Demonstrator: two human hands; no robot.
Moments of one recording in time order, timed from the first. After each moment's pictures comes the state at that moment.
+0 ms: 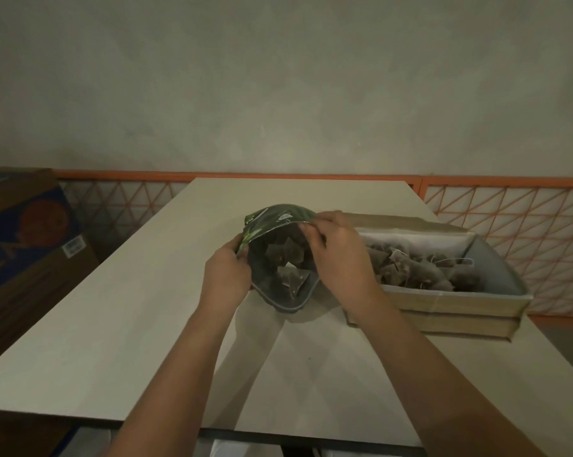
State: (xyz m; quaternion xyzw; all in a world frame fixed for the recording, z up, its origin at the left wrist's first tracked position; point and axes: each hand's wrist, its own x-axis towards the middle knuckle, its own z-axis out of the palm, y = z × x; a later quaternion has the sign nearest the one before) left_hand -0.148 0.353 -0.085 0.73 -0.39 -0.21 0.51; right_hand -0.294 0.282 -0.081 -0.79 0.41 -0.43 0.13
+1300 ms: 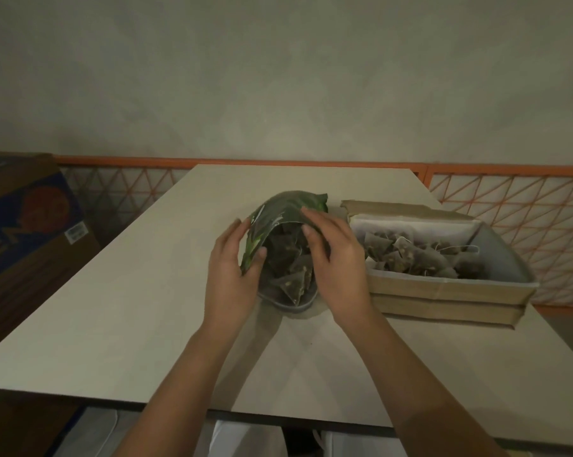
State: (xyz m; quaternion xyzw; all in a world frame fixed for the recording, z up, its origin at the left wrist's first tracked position) left_hand -0.146 0.370 -0.132 0.66 -0.51 -0.07 0.54; right_hand -0.290 0.301 -0.115 -0.75 0.32 -0.55 0.18
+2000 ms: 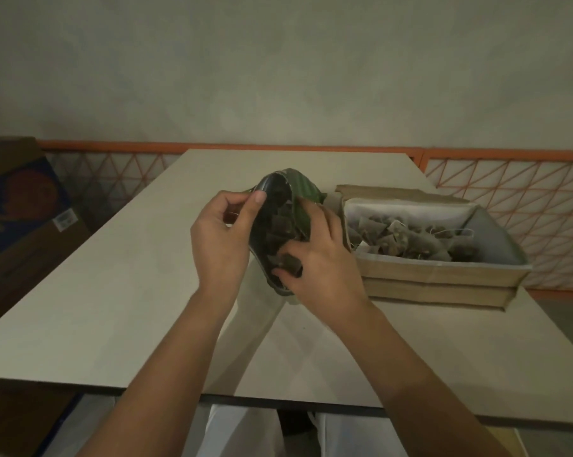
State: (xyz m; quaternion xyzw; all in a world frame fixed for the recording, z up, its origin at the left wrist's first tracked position) left_hand -0.163 0.361 -0.093 0.58 -0.43 -0.06 0.69; right_hand -0.300 0.330 -0.113 -0.87 0.37 -0.33 -0.02
